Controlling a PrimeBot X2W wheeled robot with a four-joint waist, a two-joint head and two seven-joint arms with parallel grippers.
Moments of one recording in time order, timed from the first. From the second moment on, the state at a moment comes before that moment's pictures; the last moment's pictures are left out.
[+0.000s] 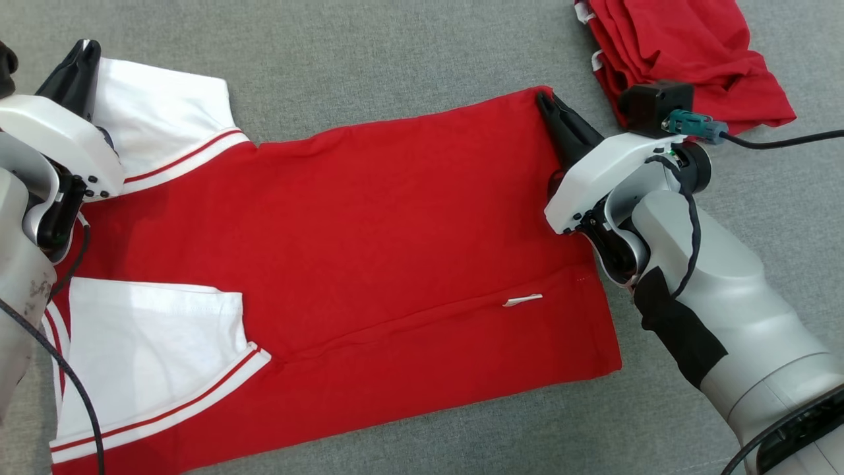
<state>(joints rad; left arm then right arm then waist) -1.06 0.46 -0.77 0.99 -0.88 -0.13 -0.20 -1.04 -0.05 0.75 1.05 0.81 0.13 -0.26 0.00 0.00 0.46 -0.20</state>
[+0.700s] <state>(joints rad) -0.75 0.57 -0.61 0.54 -0.89 -0.13 -0.26 -0.84 -0.32 0.88 0.76 0.88 0.13 -0.26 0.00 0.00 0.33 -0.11</state>
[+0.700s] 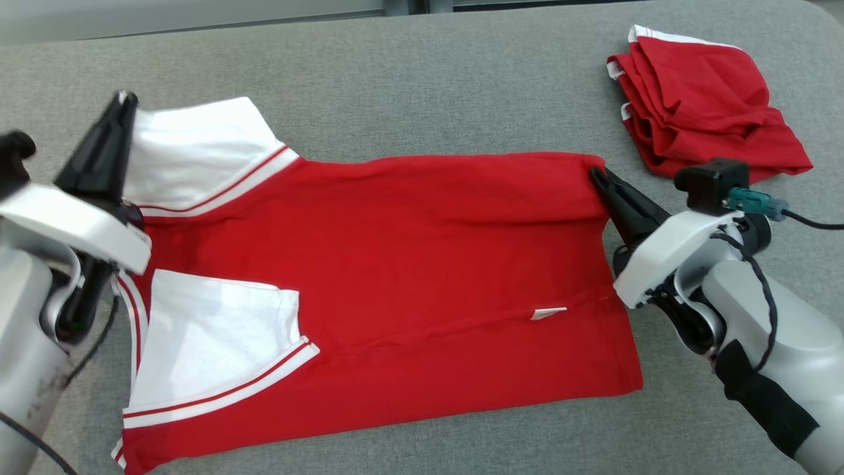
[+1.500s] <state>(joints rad) -0.31 0.56 -0.52 0.16 -0.87 -0.13 -0.26 -0.73 -0.50 0.95 0.59 0.98 0.13 -0.26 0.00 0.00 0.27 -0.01</state>
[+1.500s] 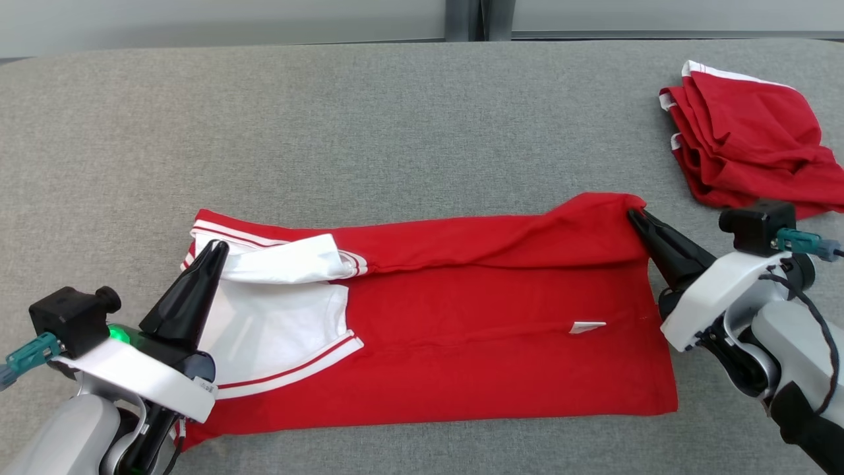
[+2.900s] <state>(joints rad) -0.10 0.36 -0.41 0.37 -0.76 -0.13 -0.26 -0.60 -0.60 1.04 0.54 1.04 0.13 -0.26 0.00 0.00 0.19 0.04</state>
